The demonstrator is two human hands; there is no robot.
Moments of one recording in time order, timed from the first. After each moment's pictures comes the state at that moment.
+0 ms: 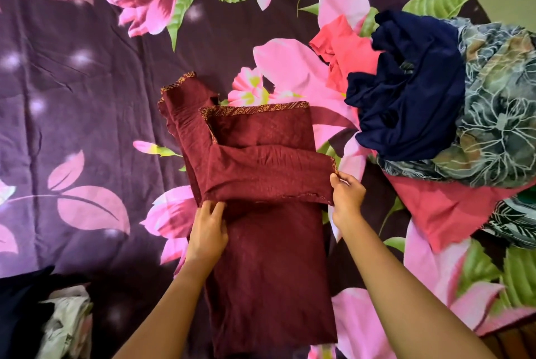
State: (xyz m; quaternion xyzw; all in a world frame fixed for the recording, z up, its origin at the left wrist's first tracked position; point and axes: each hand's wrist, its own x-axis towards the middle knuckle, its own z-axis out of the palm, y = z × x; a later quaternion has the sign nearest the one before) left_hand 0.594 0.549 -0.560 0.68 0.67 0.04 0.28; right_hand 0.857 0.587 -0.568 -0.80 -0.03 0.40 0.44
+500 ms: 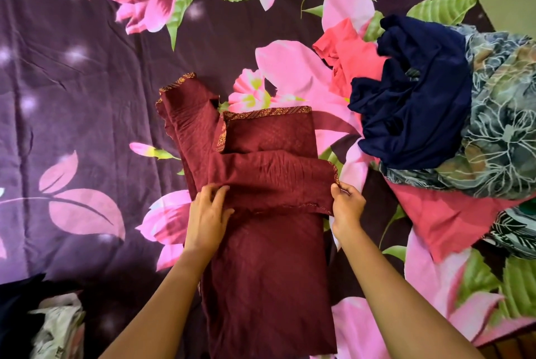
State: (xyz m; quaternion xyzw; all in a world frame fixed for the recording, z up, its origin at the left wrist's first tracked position) left_hand 0.594 0.581 -0.569 0.73 0.63 0.08 0.24; right_hand 0.855 0.584 -0.573 -0.81 -0.03 0.39 0.43
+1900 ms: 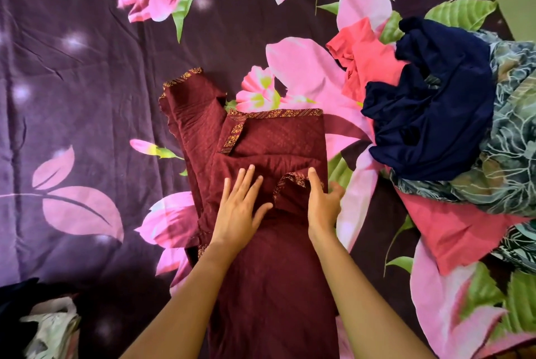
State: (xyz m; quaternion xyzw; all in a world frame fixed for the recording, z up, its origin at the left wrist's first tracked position) left_hand 0.631 0.598 -0.575 0.78 0.56 0.07 0.27; right_hand 0.790 0.606 -0.553 -0.85 -0.08 0.40 0.34
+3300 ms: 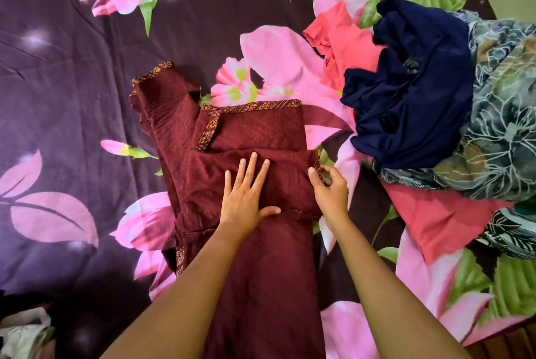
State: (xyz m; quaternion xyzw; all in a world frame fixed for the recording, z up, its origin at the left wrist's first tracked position) left_hand 0.686 0.612 -0.581 0.77 0.56 -0.11 0.27; right_hand 0.859 0.599 -0.573 -0.82 -0.23 0.42 0.31
